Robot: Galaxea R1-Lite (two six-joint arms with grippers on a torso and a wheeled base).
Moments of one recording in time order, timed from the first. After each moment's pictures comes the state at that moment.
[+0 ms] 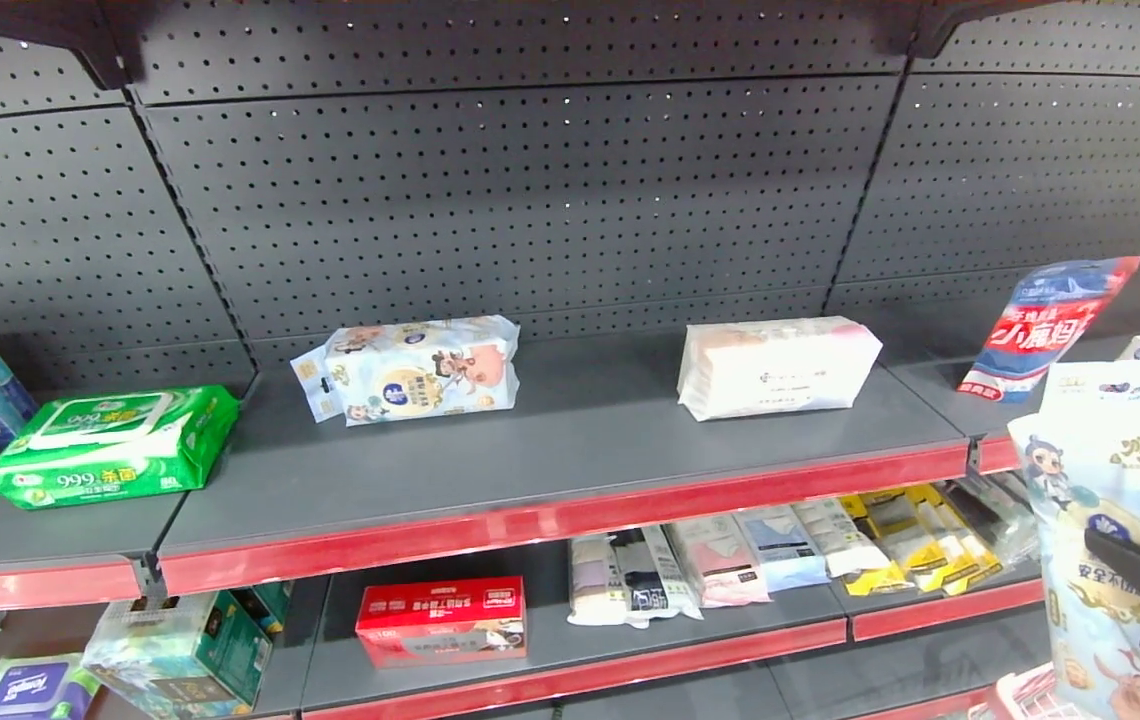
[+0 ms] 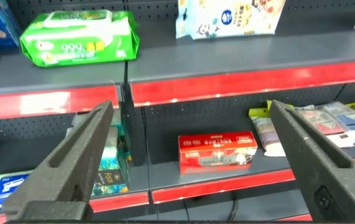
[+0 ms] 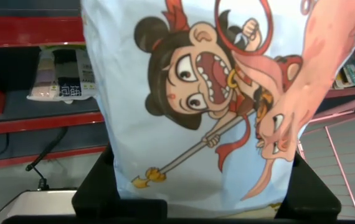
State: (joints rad) left arm 0.00 0.00 0.00 0.00 -0.01 0.00; right arm 0.07 1.00 -0.39 -0.16 -0.20 -0.14
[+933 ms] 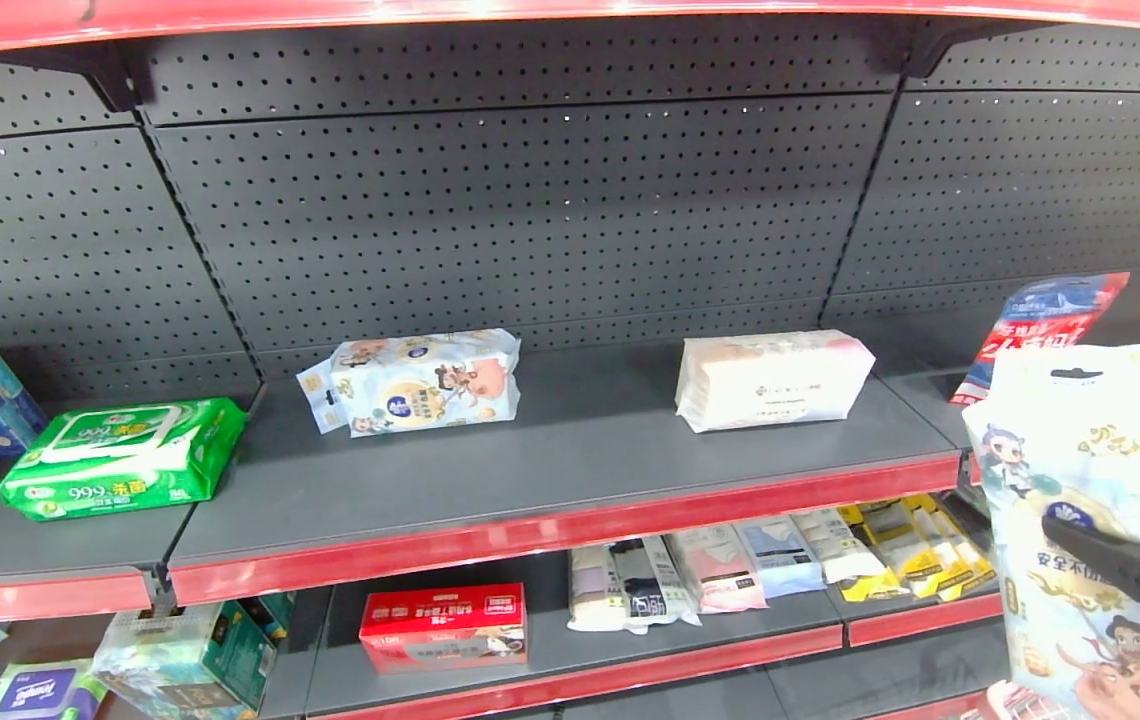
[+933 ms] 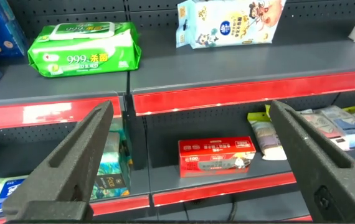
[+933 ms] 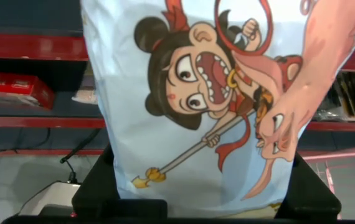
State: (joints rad) left arm 0.00 0.00 0.00 0.00 -0.01 0.00; right arm 0.06 1.03 -0.40 -0.21 0.00 -0.15
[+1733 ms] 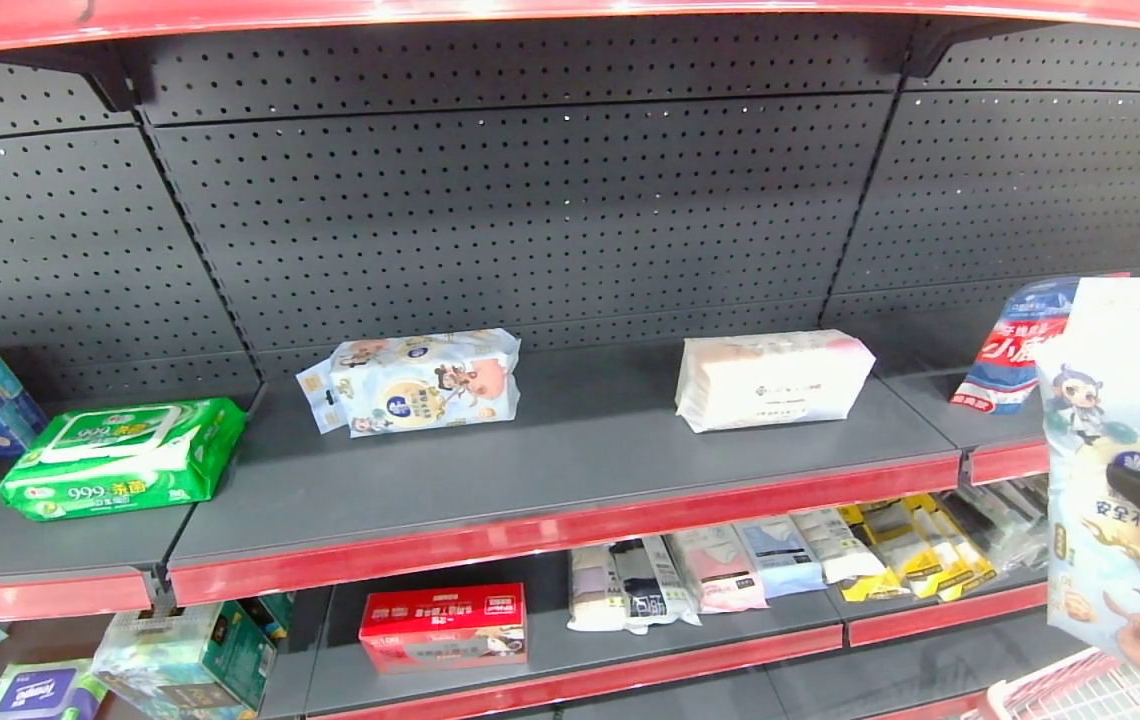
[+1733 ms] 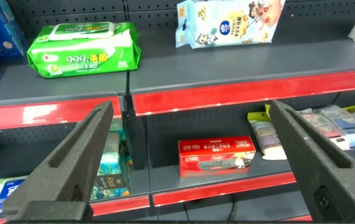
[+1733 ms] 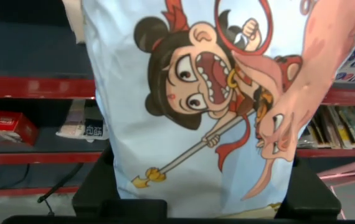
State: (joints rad) left arm 0.00 0.00 0.00 0.00 -0.01 0.00; right arm -0.02 0.94 -0.44 -0.25 0.02 -0.21
